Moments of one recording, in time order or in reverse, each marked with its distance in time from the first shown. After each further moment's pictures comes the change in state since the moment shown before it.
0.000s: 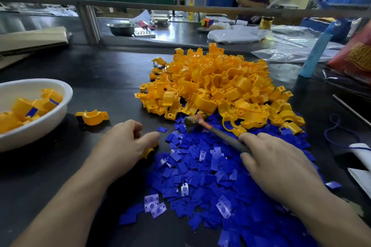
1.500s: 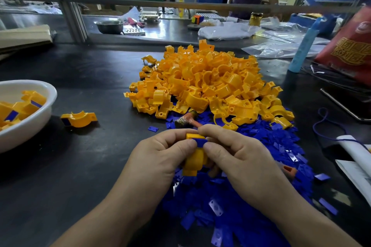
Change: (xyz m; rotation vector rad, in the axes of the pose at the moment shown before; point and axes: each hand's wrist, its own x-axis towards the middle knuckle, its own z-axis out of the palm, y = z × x) left_hand -0.055 0.047 0.034 -1.007 -0.370 0.224; right_hand -0.011 -0.037 -0.005 1.021 -0.030 -0.019
